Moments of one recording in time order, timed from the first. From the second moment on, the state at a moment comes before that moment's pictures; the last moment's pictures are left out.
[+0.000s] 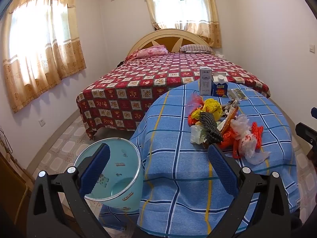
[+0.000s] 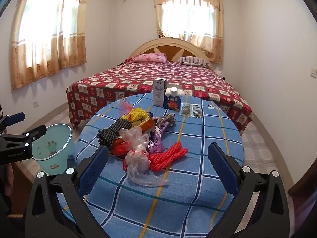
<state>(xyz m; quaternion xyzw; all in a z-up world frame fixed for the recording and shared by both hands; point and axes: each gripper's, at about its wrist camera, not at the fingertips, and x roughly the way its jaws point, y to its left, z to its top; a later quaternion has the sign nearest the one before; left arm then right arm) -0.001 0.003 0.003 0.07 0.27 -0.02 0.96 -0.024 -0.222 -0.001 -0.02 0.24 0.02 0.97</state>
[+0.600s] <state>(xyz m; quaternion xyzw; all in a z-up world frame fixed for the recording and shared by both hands) 0.000 0.005 0.002 0.07 0.27 -0.01 0.96 -0.022 -0.226 -0.005 -0.02 0.25 0.02 0.97</state>
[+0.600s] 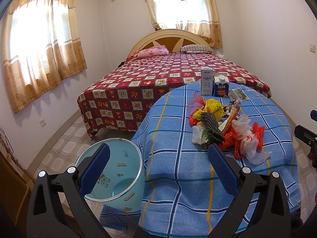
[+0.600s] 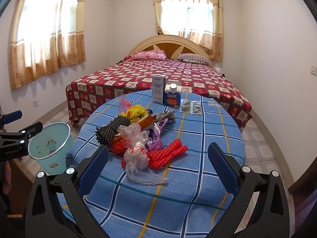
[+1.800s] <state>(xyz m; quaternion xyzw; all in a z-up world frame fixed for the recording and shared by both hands) 0.001 0.010 -0.007 0.08 0.27 -0.01 0.96 -0.020 -0.229 -0.009 -0.02 0.26 0.01 0.97</state>
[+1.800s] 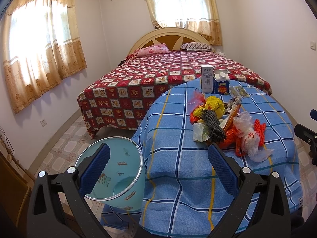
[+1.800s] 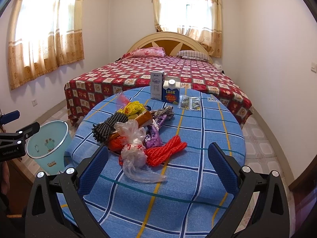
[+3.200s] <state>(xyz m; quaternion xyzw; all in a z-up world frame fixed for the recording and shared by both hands) 0.101 -0.078 -0.076 0.06 0.31 -0.08 0.94 0.061 -0.302 -0.101 0.02 0.31 -0.07 0.95</state>
